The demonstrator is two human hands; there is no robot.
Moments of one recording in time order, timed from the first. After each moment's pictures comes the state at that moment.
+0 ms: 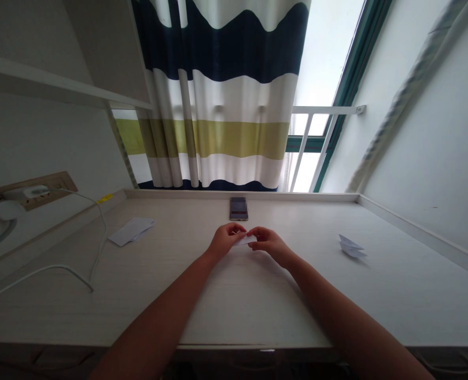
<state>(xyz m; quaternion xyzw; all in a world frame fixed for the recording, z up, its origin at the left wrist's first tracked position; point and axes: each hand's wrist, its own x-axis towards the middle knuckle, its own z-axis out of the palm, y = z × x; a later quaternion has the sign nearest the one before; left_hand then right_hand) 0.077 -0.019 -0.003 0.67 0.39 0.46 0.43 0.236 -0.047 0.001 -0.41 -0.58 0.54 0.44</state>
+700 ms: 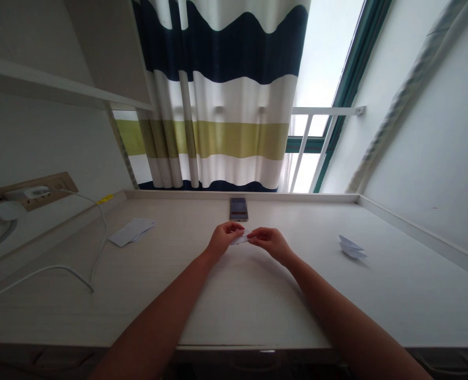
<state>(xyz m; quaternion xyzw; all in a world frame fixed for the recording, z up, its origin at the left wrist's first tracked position) 0.078 -0.020 0.001 0.60 0.40 0.48 0.50 0.238 -0.043 0.000 -0.40 -0.63 0.46 0.48</state>
